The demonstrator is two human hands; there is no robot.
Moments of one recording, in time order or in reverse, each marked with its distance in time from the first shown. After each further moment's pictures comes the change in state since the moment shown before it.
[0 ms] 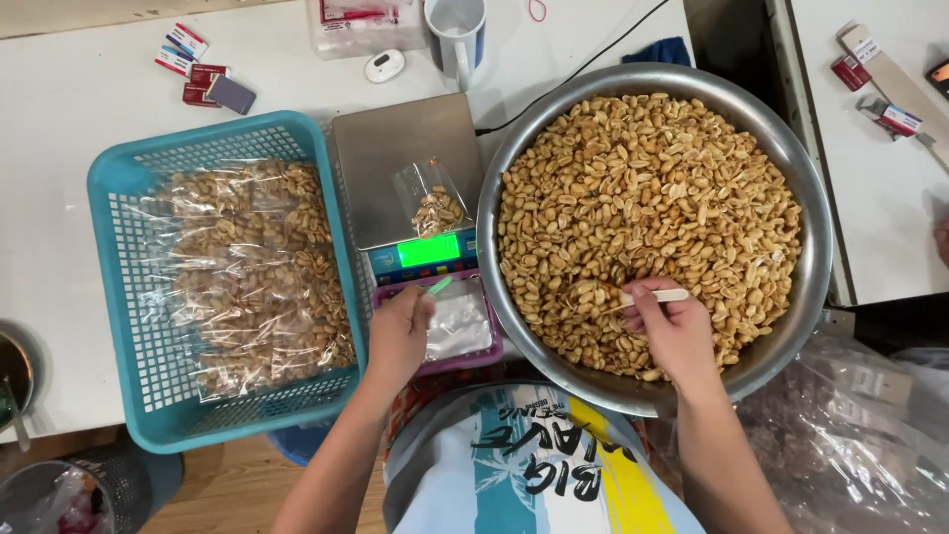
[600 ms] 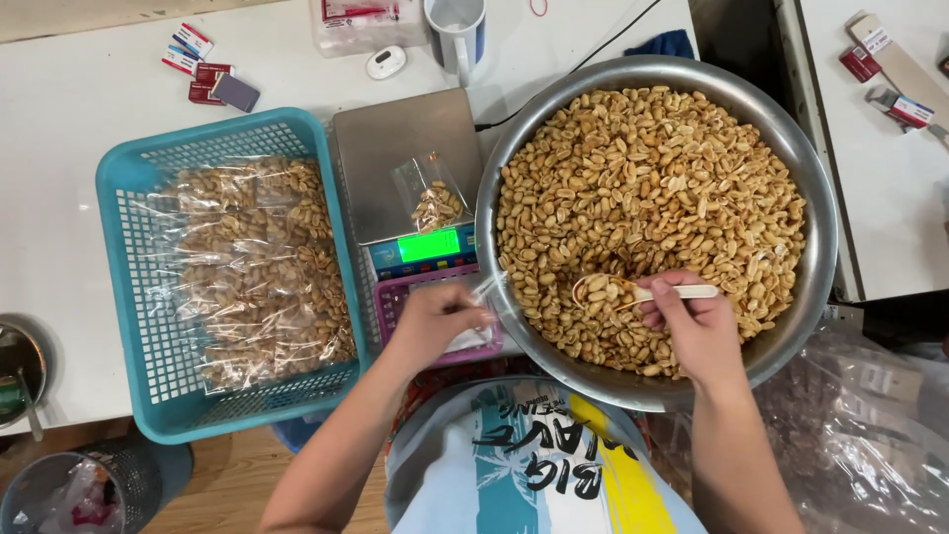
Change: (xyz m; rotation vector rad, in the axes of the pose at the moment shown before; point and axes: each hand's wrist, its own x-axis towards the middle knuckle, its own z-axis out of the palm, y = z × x) left_hand 0.010 0.094 -0.011 -0.599 -0.264 -0.211; right_hand -0.005 -0.004 -0.022 0.083 -0.036 -0.112
